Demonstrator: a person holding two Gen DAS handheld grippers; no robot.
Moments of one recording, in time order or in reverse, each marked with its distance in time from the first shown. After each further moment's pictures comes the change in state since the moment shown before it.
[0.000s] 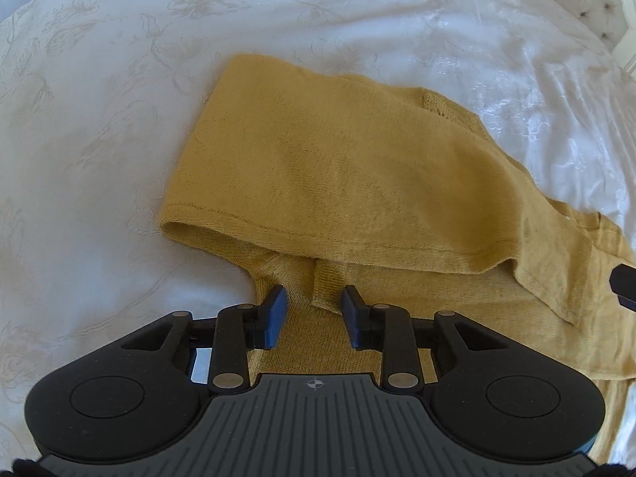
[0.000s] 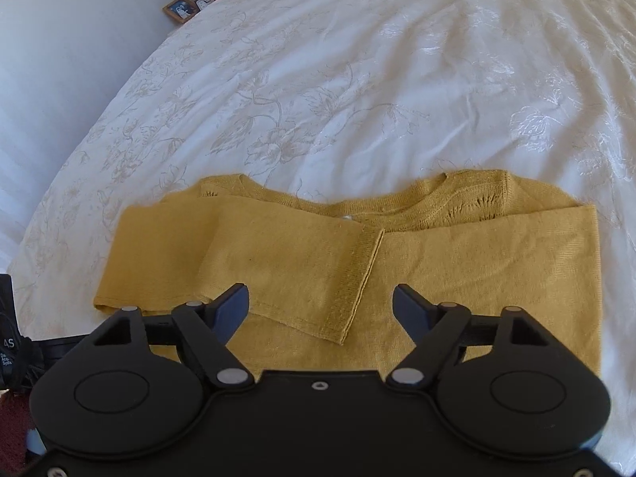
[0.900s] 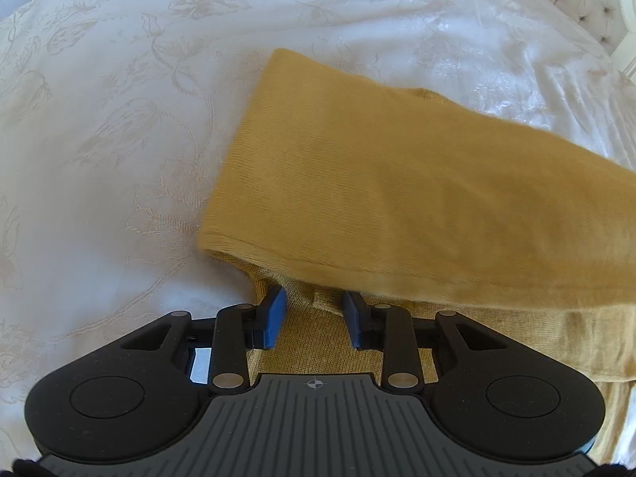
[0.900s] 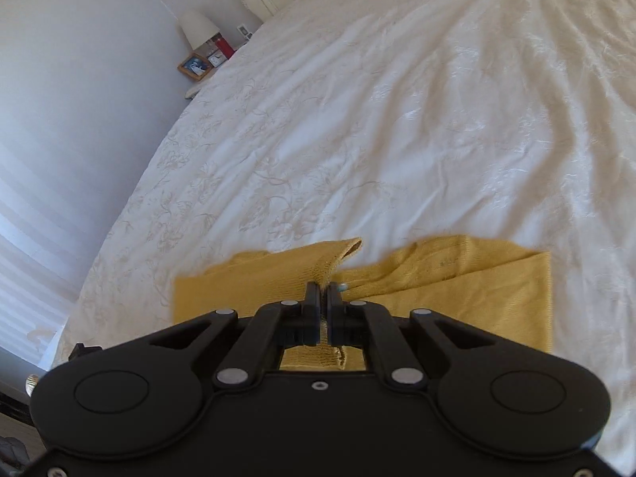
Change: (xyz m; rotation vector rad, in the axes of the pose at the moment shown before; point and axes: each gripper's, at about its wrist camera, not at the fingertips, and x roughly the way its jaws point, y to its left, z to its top) left arm -0.001 0.002 0.000 -0.001 -0.020 -0.003; right arm -0.087 -0.053 0.033 0.108 -0.093 0.102
